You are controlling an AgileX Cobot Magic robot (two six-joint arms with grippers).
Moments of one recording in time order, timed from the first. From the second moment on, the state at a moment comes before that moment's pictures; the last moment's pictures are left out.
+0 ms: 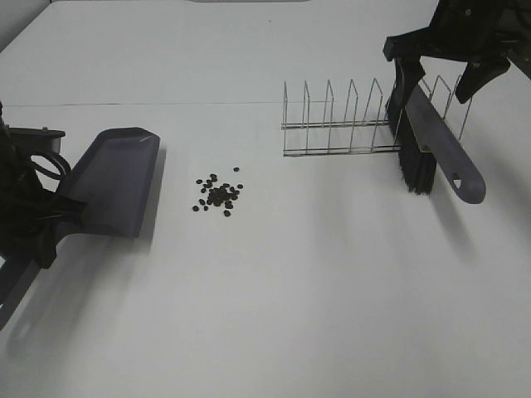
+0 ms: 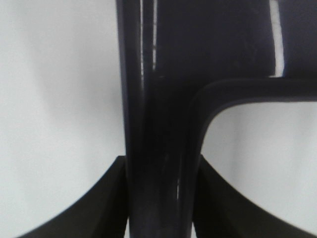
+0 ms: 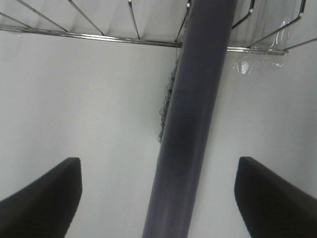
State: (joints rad) left arm -0.23 1.88 -1.07 -0.03 0.90 -0.13; right arm 0.09 2.16 -1.89 -0.05 1.22 0.01
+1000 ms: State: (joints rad) left arm -0.23 1.88 -1.07 -0.09 0.90 -0.13; right arm 0.09 2.30 -1.90 -0.13 1.02 0.06
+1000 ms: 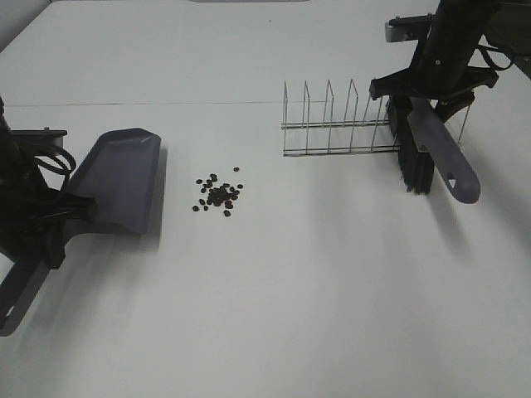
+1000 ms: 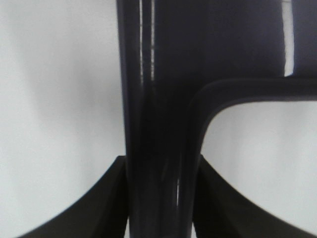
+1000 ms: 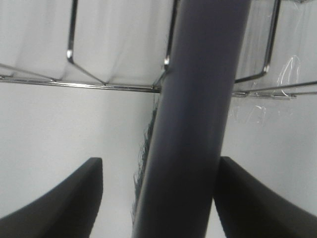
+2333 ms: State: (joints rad) left arm -0.23 1.88 -1.07 -0.09 0.91 -0.13; right arm 0.08 2.09 -1.90 -0.16 1.22 0.14
